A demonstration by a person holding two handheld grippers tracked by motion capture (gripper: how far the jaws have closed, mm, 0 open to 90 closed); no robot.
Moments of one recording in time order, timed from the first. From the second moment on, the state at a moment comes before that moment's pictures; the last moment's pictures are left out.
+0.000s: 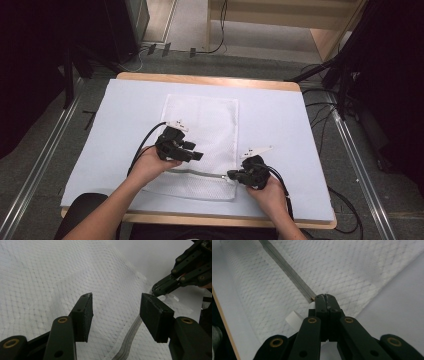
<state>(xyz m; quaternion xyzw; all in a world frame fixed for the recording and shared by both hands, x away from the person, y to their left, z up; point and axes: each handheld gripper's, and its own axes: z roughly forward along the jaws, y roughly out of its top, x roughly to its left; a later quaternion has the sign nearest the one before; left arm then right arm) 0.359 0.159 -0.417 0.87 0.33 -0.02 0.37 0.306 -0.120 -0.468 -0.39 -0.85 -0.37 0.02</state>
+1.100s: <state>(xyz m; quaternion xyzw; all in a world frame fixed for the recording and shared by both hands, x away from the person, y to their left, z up) 0.344 0.129 -0.433 0.88 0.31 -0.08 0.36 0.301 -0.121 -0.471 -0.35 -0.86 -0.37 -0.03</state>
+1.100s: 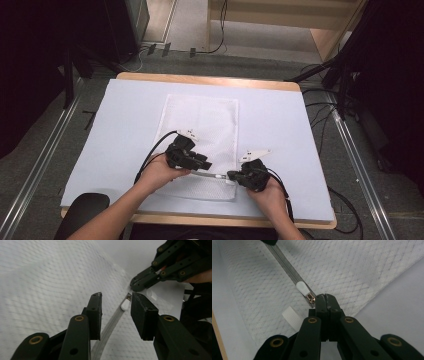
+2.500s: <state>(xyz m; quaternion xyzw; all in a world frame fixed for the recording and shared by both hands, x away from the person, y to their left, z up) 0.338 0.092 -0.467 0.87 0.32 -0.14 0.35 0.299 -0.122 -0.470 -0.34 -0.86 -0.36 -0.03</state>
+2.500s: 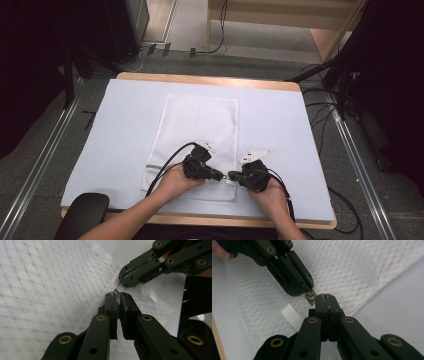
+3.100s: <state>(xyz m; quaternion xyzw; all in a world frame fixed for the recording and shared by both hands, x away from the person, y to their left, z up) 0.348 0.096 -0.468 0.86 0.34 -0.18 0.34 0.297 -0.121 -0.472 -0.31 -0.87 -0.37 -0.04</state>
